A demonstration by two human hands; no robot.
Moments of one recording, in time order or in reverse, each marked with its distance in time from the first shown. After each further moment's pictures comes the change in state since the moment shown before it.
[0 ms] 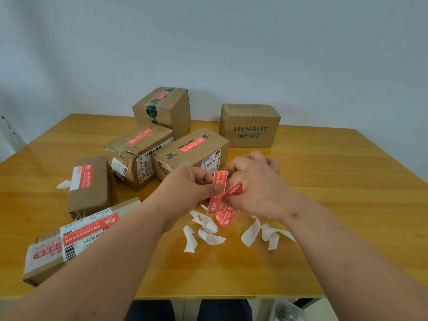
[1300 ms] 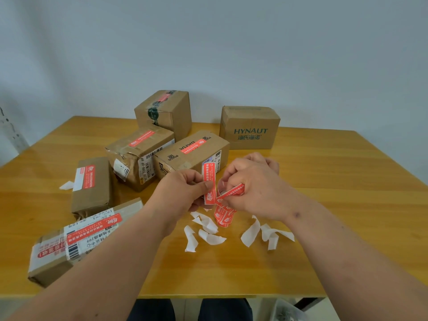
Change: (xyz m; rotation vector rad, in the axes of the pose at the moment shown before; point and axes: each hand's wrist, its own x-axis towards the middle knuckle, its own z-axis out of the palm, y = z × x) left_hand -0.004 -0.006 0.001 -0.160 0.126 -0.087; right_hand -0.005 -0.003 -0.008 0.083 -0.024 -0.031
